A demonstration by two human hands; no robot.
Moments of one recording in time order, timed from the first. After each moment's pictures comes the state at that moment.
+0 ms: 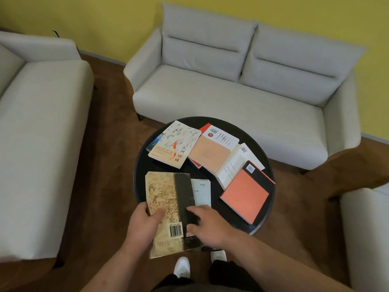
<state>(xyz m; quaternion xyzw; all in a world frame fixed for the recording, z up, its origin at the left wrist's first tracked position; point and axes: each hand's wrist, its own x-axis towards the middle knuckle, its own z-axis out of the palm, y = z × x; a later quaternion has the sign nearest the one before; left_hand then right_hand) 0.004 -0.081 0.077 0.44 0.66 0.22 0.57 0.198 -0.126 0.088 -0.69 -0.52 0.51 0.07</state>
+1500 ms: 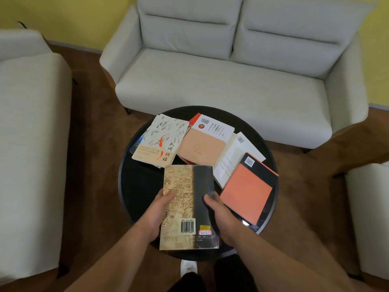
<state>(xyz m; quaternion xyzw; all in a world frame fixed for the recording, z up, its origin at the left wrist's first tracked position) 0.068 -0.011 0.012 0.24 0.55 0.15 0.79 0.247 -0.097 0.012 -0.58 -0.06 0.68 0.45</state>
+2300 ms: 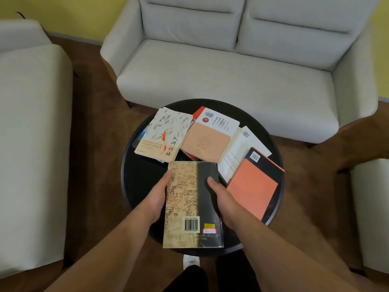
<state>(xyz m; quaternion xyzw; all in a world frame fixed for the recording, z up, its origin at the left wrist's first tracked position) 0.075 0.018 0.018 0.27 0.58 0.12 0.76 0.254 -0.070 -0.008 -0.62 -0.06 0.67 0.41</state>
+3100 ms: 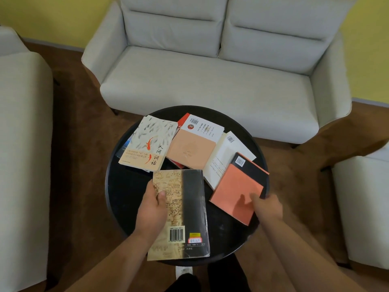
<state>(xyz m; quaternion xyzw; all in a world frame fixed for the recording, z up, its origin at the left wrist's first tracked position) 0.090 -0.013 0.019 0.60 0.61 0.16 0.49 0.369 -0.126 -0.009 -0.92 0.00 0.34 0.21</state>
